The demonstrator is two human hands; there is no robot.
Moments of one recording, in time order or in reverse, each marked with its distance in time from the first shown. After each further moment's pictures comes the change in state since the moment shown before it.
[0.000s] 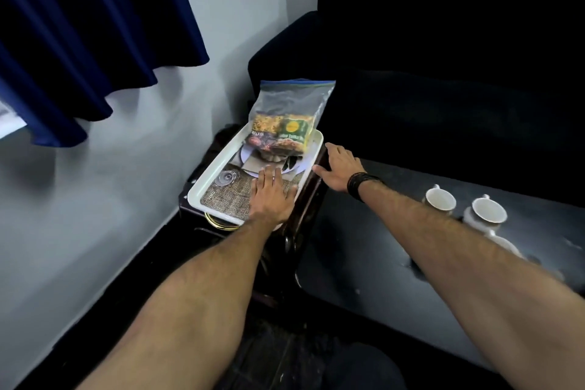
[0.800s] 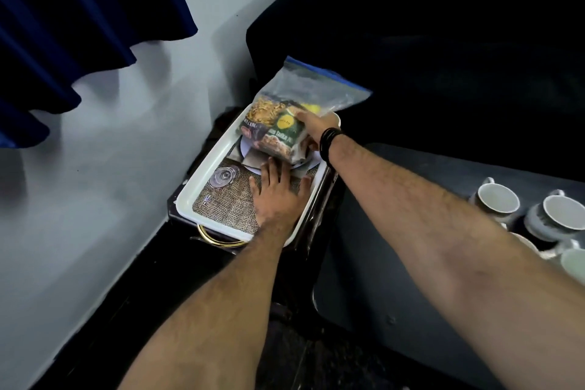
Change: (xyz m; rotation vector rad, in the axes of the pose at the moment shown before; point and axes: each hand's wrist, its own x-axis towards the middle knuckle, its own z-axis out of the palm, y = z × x) left_hand 0.044 -0.004 0.037 -0.007 0.093 -0.130; right_hand 0.141 -0.045 0.051 1.096 0.126 0.498
